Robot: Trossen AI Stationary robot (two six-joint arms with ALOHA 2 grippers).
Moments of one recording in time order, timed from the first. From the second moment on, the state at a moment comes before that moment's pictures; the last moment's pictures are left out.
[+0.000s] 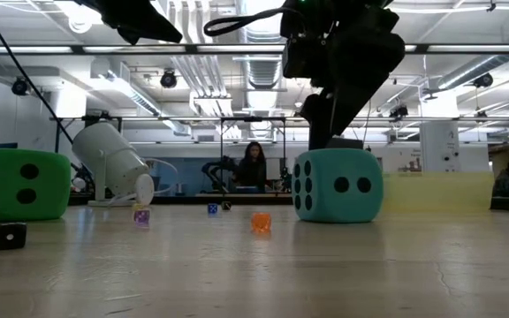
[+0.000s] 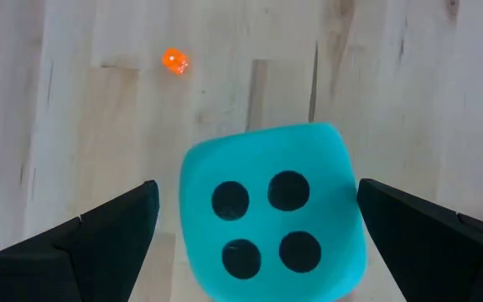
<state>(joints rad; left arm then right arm) -0.20 1.03 0.81 -0.29 -0.44 0.00 -0.04 1.72 1.25 -0.73 -0.23 -0.05</state>
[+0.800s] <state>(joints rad) -0.20 1.03 0.81 -0.29 -0.44 0.00 -0.03 1.72 1.23 -0.75 -0.17 -0.10</state>
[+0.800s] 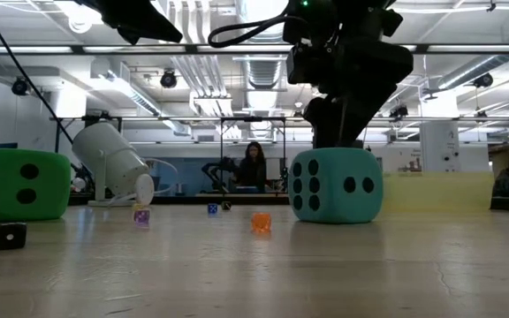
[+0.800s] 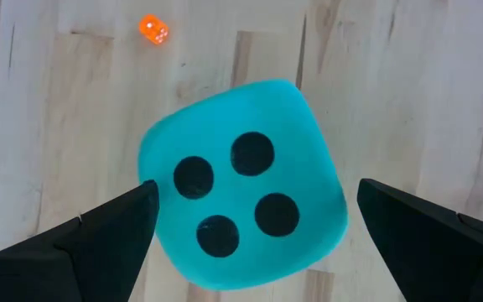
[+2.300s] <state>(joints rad) -0.20 1.03 0.81 -0.29 -0.44 0.00 -0.02 1.78 1.22 -0.72 -0.19 -0.49</state>
